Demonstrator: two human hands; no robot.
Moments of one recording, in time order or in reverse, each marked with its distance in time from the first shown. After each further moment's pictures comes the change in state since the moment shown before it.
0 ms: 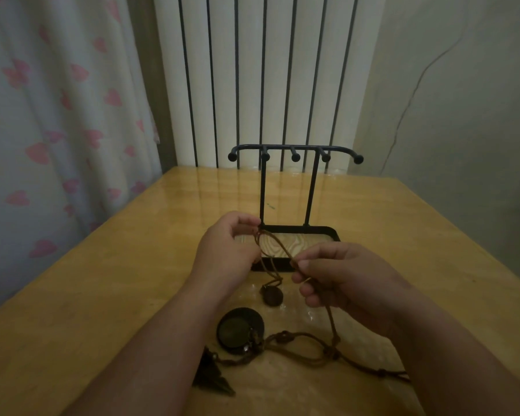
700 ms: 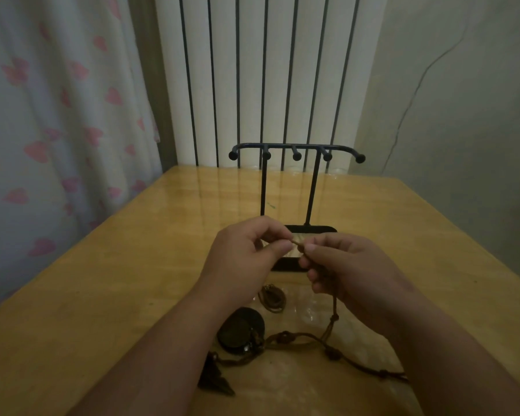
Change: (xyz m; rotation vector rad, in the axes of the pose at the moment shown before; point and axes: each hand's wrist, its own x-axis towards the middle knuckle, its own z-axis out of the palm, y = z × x) left_hand -0.011 0.003 0.003 0.169 -0.097 0.368; right_hand 0.002 0.001 0.004 -0.010 0.117 -0.119
